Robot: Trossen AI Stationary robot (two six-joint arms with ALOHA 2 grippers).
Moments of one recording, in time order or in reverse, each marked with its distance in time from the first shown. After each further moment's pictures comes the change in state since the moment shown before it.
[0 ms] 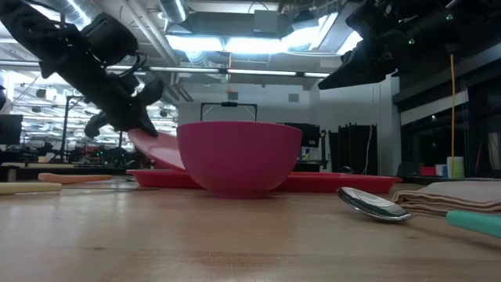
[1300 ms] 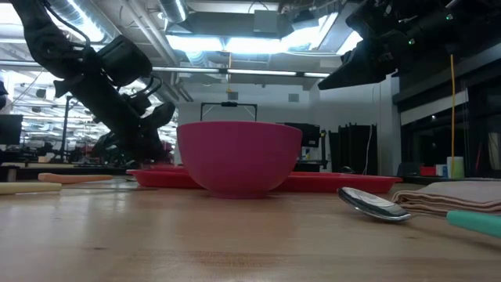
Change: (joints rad) left arm 0.000 0.279 -0.002 0.201 0.072 -0.010; right arm 0.000 0.000 0.000 -0.001 0.000 0.000
